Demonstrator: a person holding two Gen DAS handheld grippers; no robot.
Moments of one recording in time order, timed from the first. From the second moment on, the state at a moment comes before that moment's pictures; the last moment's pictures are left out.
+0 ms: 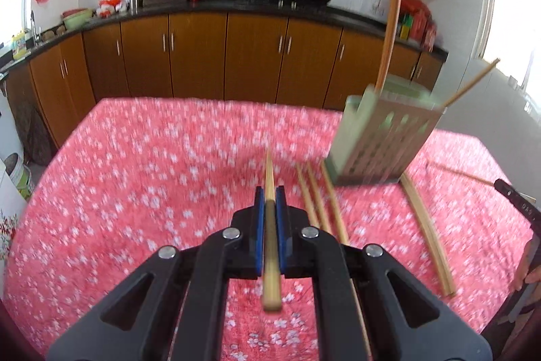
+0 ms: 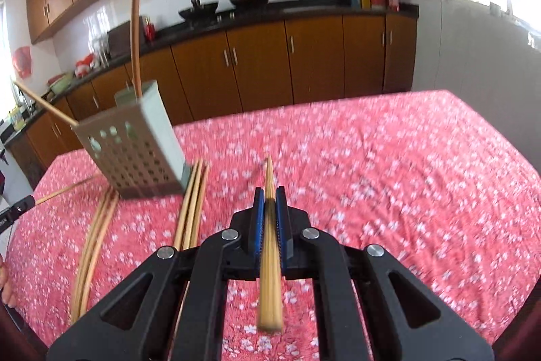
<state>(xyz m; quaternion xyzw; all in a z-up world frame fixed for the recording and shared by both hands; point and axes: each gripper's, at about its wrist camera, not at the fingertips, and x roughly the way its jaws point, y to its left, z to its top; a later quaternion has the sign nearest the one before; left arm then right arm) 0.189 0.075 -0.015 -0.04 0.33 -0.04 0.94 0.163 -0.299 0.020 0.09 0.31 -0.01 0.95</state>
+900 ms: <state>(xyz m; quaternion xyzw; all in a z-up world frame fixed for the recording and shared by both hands) 0.185 0.073 0.049 -0.05 0.25 -0.04 0.96 0.159 -0.298 0.072 0.10 0.23 0.00 0.97</state>
